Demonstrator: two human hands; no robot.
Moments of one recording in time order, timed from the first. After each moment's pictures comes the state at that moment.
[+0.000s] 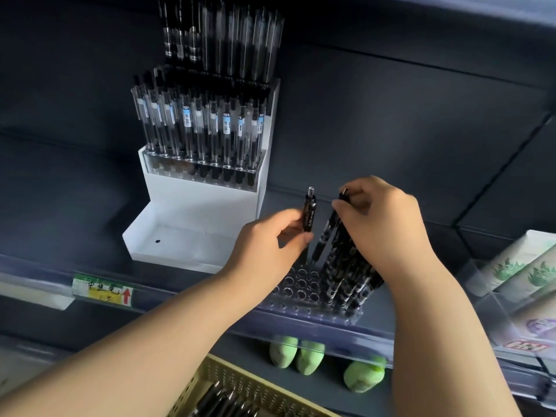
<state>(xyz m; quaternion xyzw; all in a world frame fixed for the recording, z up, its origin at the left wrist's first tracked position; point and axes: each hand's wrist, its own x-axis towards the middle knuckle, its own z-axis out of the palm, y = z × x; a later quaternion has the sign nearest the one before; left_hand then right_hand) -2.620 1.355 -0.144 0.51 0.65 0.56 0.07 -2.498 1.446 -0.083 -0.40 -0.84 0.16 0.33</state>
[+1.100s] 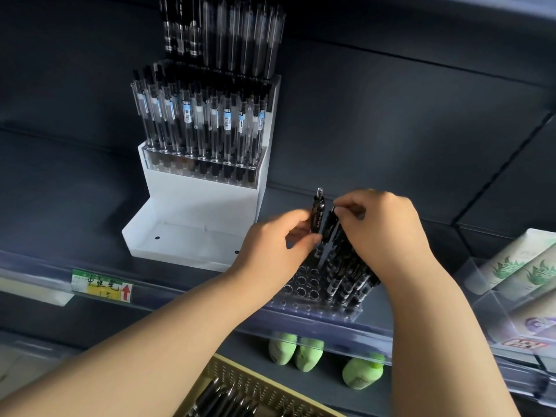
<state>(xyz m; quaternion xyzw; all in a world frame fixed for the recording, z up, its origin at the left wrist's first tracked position) -2.614 1.360 -0.150 0.51 0.64 0.57 0.10 -2.496 1.438 -0.084 -0.42 -0.86 0.12 0.28</state>
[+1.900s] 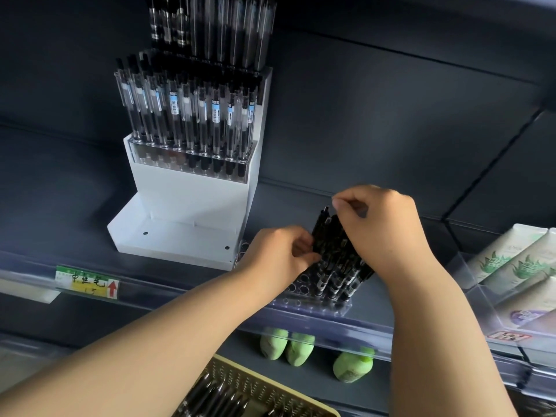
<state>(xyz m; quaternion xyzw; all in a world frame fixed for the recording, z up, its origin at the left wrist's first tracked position) -2.606 1.378 -0.167 0.52 0.72 0.43 0.16 -2.486 1.441 -0.086 -0.39 -0.85 0.14 0.33</state>
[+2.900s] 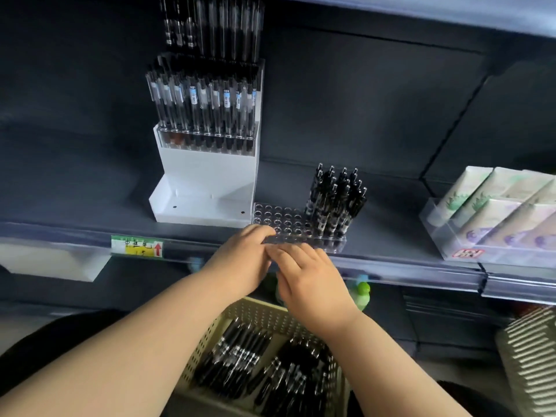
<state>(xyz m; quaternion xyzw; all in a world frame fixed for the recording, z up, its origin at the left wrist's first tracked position) -2.620 1.273 -0.194 0.61 0.76 0.22 0.09 -2.467 1.307 -0.177 -0.21 -0.95 -0.01 0.25</state>
